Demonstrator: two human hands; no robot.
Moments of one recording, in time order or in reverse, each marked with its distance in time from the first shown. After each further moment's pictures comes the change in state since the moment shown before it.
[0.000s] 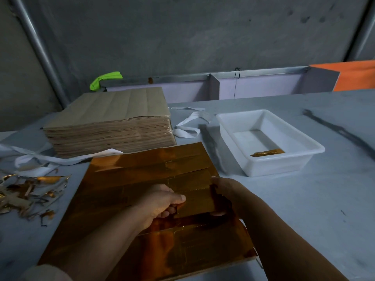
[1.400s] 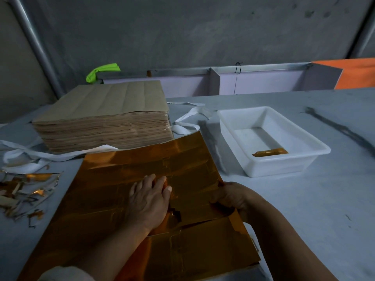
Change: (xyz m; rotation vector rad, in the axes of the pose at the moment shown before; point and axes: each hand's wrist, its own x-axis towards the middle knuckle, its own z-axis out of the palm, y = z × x) left_hand 0.054 -0.052 0.000 0.924 0.435 0.355; right_hand 0.012 0.013 -0.020 -0.091 -0.207 -0.202
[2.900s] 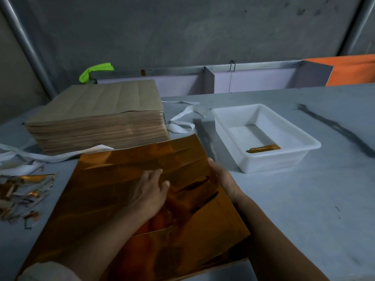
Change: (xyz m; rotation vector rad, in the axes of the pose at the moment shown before) left_hand 0.002 0.020 -0.036 -0.237 -0.106 -0.040; right_hand -0.001 -0.010 0.019 0.368 -0.127 -0.415
